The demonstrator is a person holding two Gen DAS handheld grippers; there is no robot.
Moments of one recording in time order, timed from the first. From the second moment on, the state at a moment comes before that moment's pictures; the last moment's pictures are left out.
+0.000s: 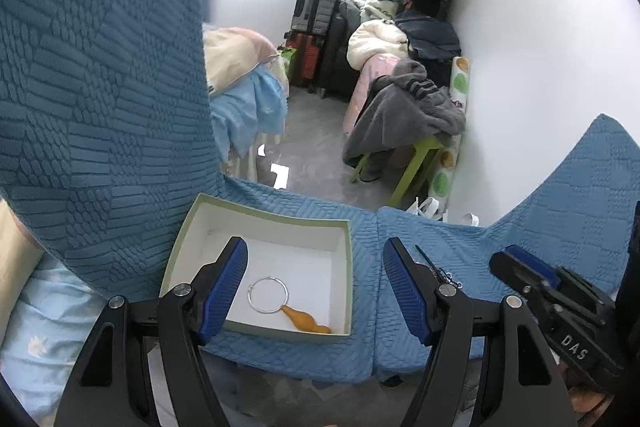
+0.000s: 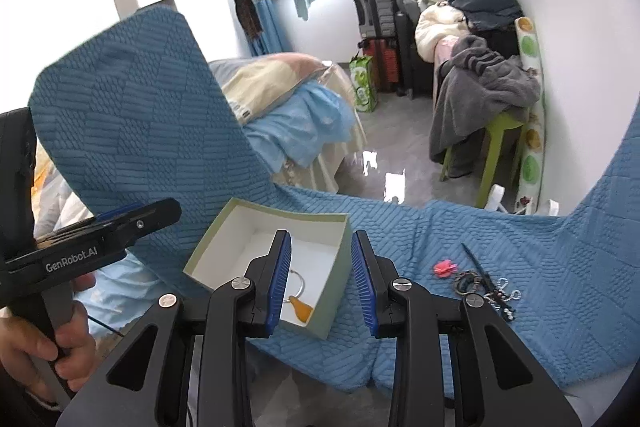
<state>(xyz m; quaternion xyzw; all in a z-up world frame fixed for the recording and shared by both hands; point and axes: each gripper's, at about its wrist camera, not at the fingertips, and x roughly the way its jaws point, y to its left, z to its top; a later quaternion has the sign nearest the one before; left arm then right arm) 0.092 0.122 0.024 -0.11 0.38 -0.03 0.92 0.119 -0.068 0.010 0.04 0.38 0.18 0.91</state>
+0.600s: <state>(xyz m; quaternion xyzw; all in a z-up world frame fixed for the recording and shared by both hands) 0.078 0.042 0.004 -0.11 0.39 -0.08 0.91 0.076 -0.149 0.006 0.06 0.36 0.12 0.93</state>
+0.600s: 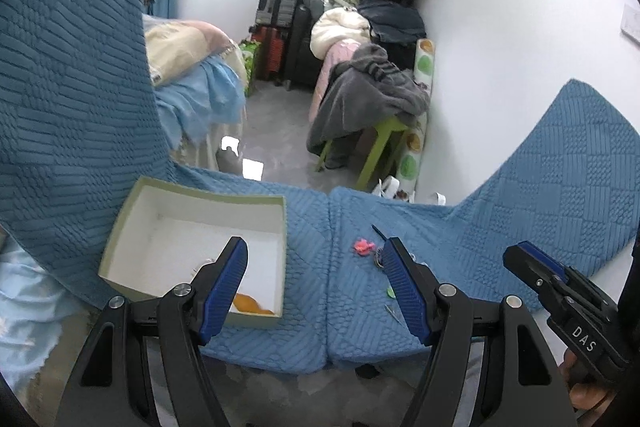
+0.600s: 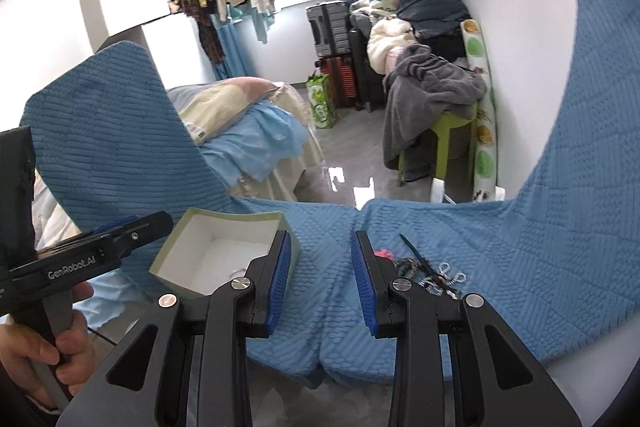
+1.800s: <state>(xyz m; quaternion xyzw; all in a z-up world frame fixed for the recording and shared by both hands) 0.105 -0.067 -0.133 -0.13 0.46 -0.19 0.86 0.054 -0.259 -0.122 0.08 0.39 0.06 0.92</state>
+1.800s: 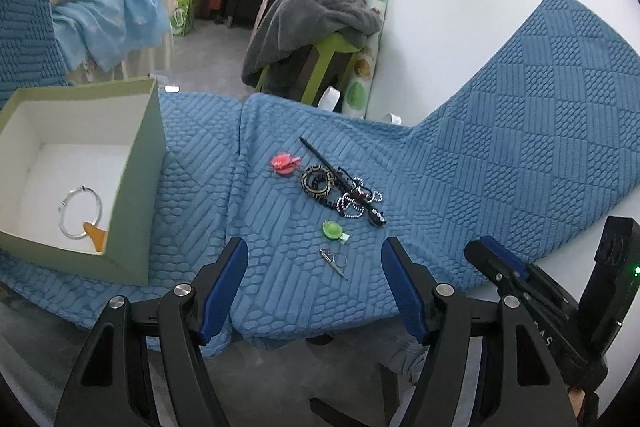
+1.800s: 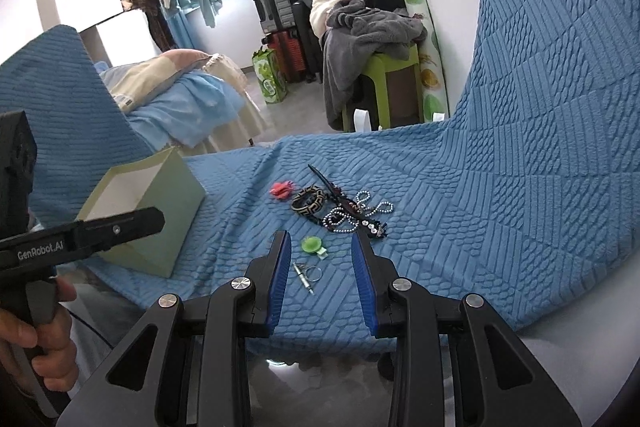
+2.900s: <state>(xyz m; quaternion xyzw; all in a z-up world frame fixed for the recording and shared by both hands) 0.189 -0.150 -0.243 -0.03 0.55 -0.27 0.79 0.165 -0.309 -0.212 0.10 0.49 0.11 0.86</state>
